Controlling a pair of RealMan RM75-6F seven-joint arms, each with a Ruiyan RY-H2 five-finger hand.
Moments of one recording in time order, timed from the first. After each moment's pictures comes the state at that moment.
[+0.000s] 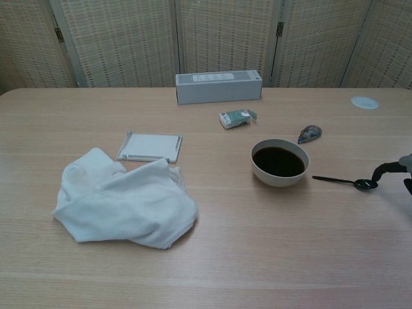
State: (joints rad) left arm -0.04 -1.18 -0.04 -1.55 1.45 1.50 0.15; right arm 0.53 -1.40 -0.02 -1.19 -1.27 0.76 -0.17
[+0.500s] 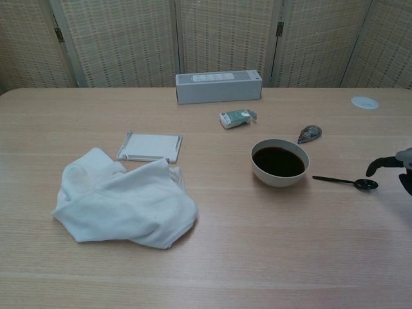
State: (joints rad) left arm -0.03 -1.18 -0.04 -1.55 1.45 1.51 0.15; right arm 0.52 -1.39 -0.03 -1.23 -1.33 0.81 -0.12
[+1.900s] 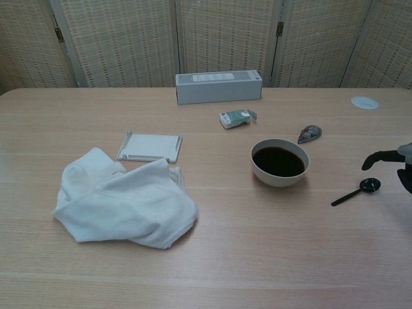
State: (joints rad) left arm -0.03 -1.18 -0.04 -1.55 1.45 1.51 0.15; right arm 0.48 -1.39 -0.02 -1.25 -1.42 0.94 -0.04
